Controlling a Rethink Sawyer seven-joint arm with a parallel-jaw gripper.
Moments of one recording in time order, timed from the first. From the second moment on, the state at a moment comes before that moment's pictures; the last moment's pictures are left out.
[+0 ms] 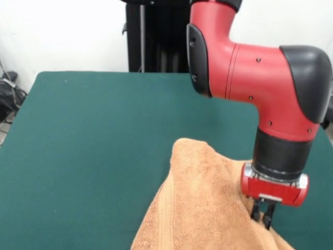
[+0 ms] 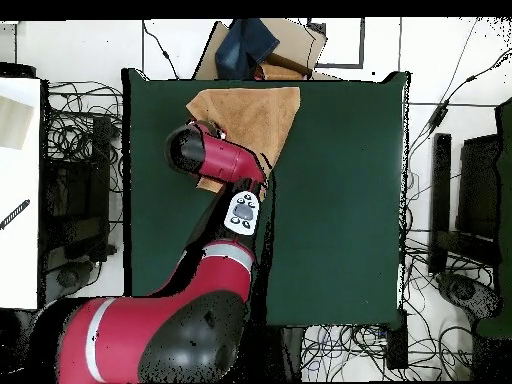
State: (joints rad) arm 0.12 -0.15 -0.22 1.18 0.50 0.26 1.69
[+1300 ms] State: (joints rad) arm 0.12 -0.32 -0.11 1.47 0.51 0.26 1.69
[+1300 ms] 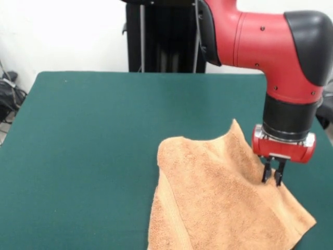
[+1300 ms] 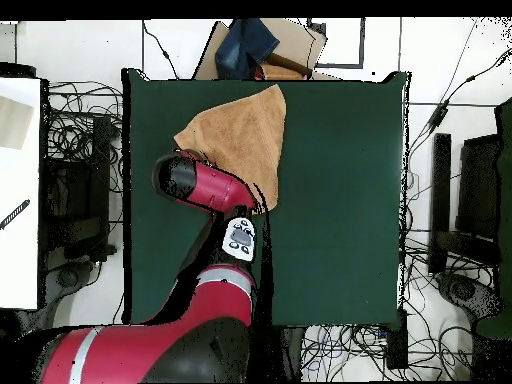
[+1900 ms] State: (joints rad) arm 0.20 -0.37 -0.11 1.57 0.57 0.26 1.71
